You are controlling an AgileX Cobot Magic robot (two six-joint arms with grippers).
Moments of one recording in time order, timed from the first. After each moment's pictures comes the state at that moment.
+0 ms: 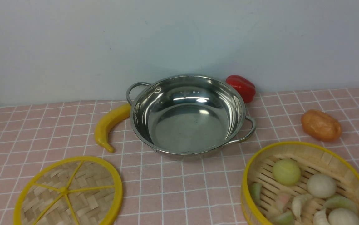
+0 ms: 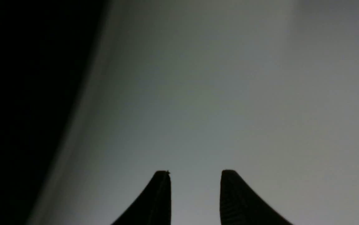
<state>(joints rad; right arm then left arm) 0.02 0.00 -0.13 0.57 -0.86 0.74 0.08 0.00 -0.20 -0.90 -0.27 -0.34</state>
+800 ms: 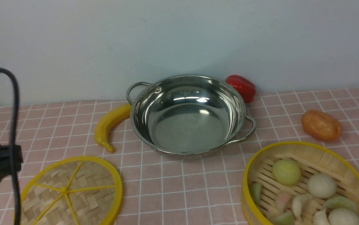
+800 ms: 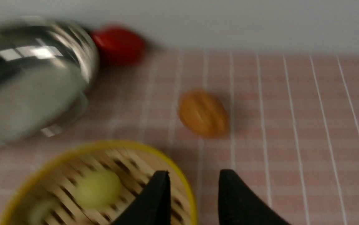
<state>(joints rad) 0.02 1.06 -1.03 -0.01 0.97 0.11 0.08 0.95 -0.87 -0.15 1.01 -0.02</state>
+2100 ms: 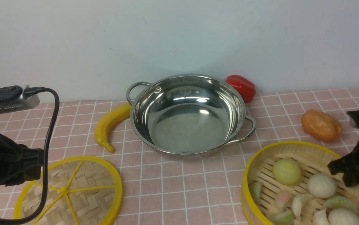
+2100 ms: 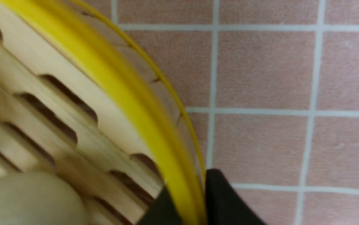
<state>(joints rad) 0.02 1.73 -0.93 0.07 0.77 -0.02 0.08 1.14 -0.87 -0.15 0.94 0.04</state>
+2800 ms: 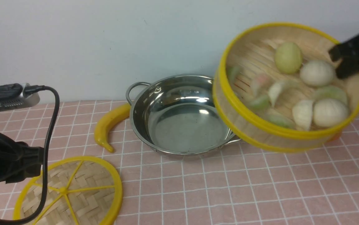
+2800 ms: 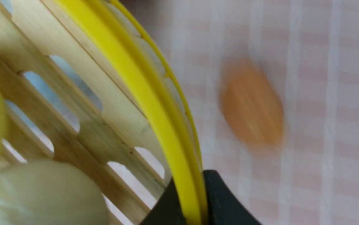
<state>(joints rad) 0.15 1.70 -1.69 0.17 1.22 -0.03 0.08 1.14 -0.87 -0.15 0.91 0.07</state>
